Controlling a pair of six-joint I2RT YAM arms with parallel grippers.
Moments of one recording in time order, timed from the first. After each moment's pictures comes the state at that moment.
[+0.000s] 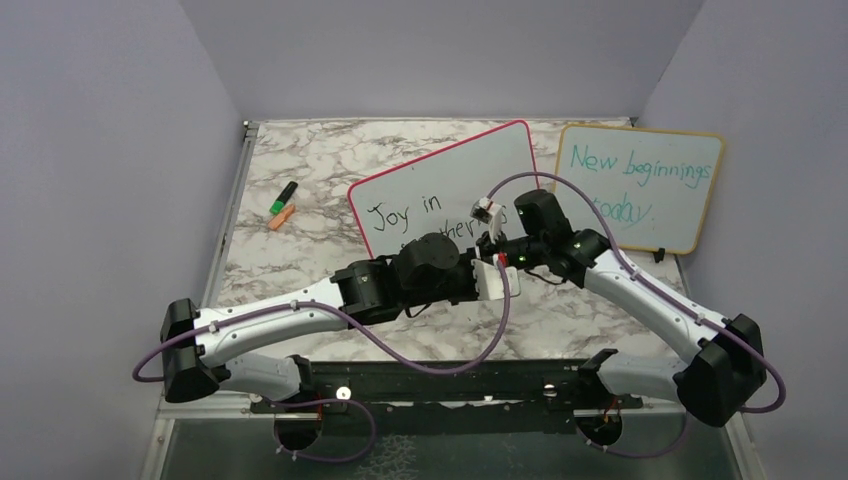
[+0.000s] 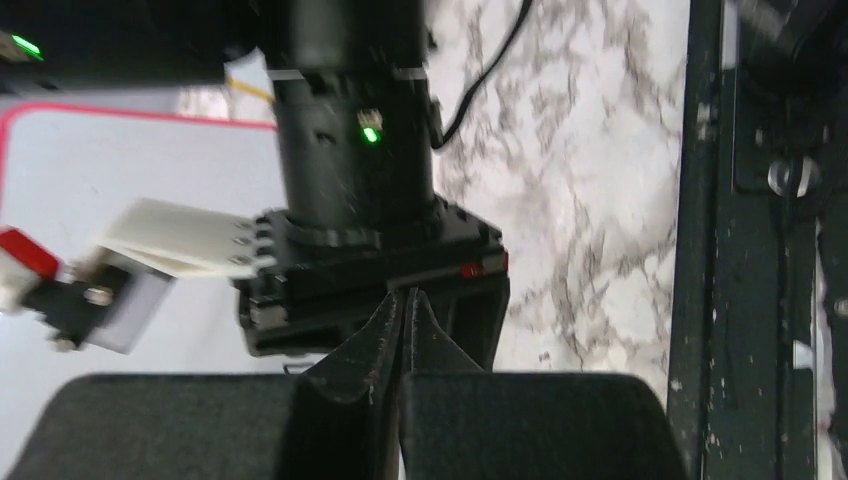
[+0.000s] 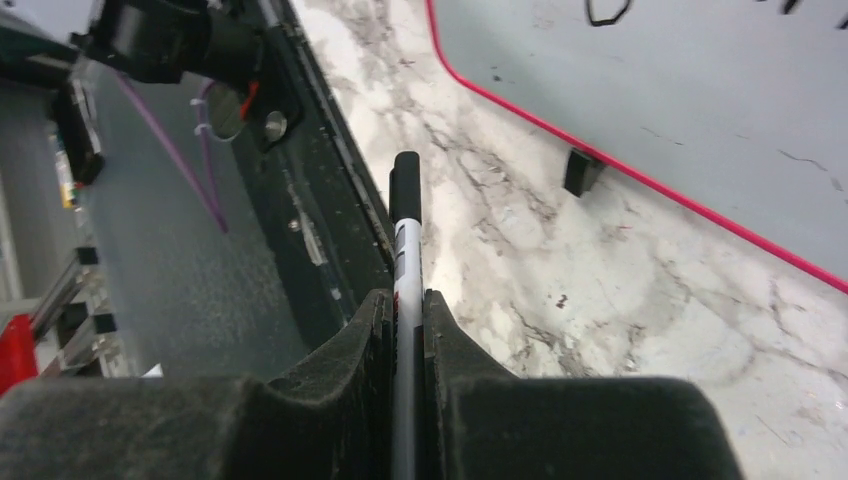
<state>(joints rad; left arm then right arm) -1.23 1.26 1.13 -0.28 -0.03 0.46 0.62 1.21 0.92 -0.49 -0.72 0.11</state>
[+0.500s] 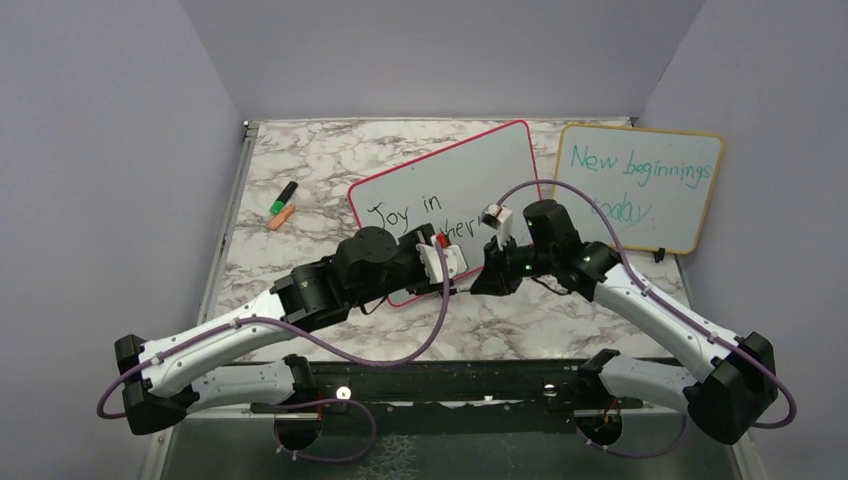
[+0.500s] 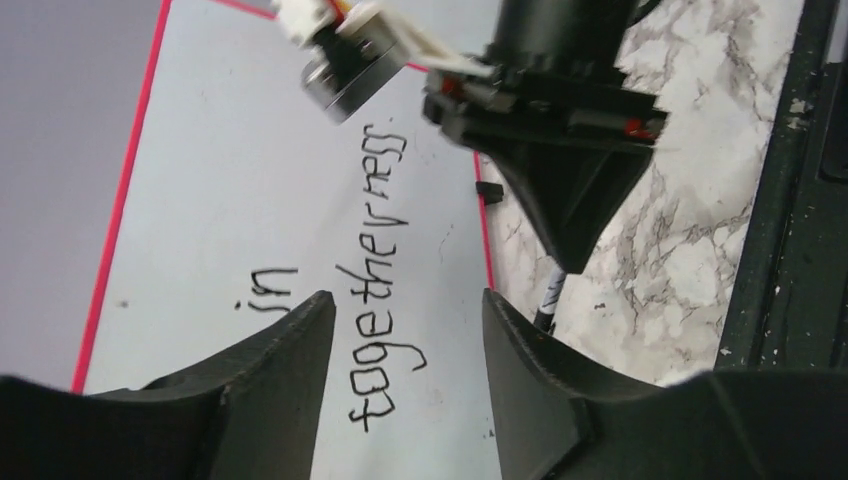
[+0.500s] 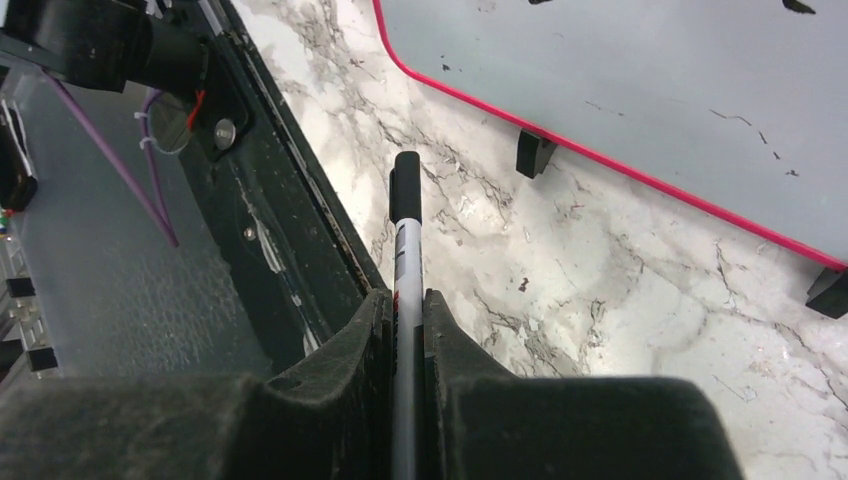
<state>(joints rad) -1.14 1.00 1.04 -0.32 -0.08 0.44 0.62 1.11 0.85 -0.46 -0.60 0.11</state>
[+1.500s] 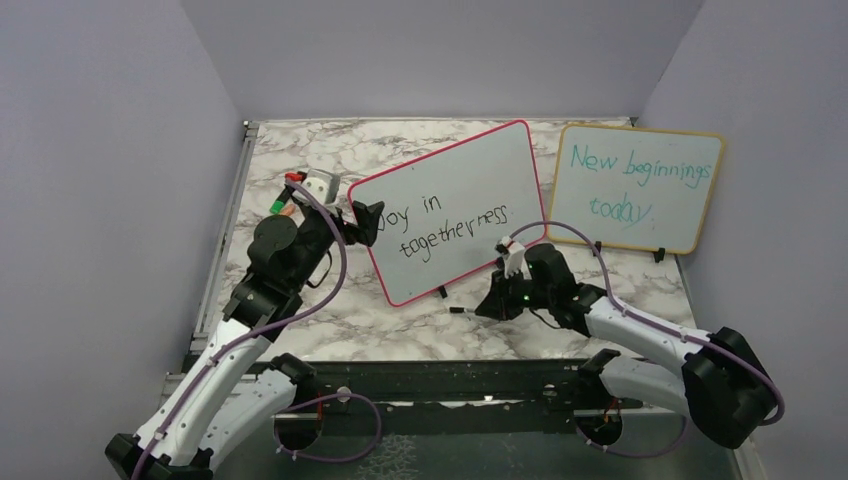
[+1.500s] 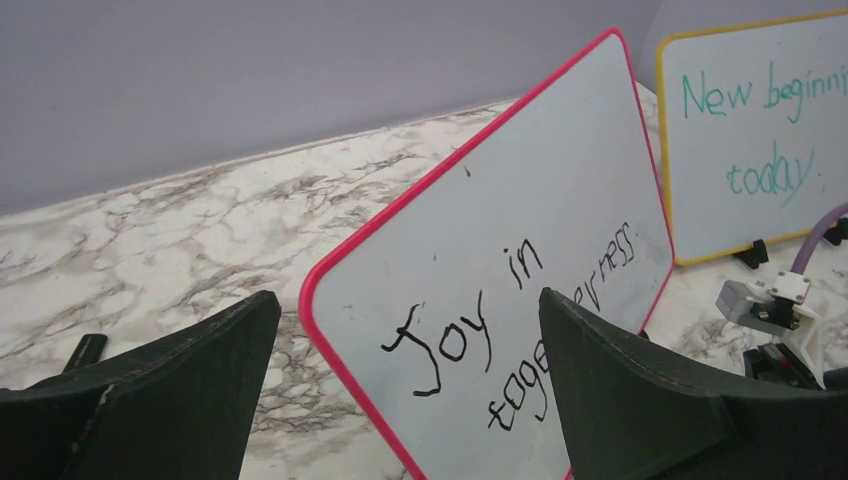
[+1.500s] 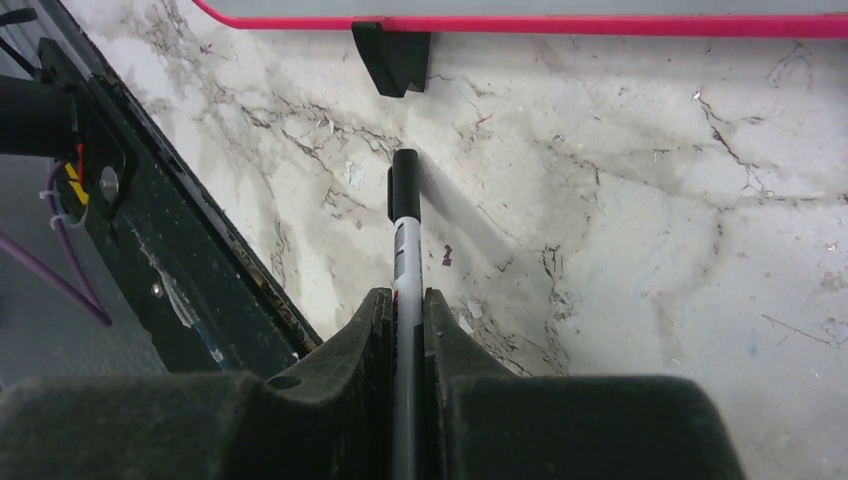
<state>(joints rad) -0.53 0.73 0.81 -0.06 -0.03 -0.06 0.62 1.08 0.40 -0.03 -0.44 0.35</state>
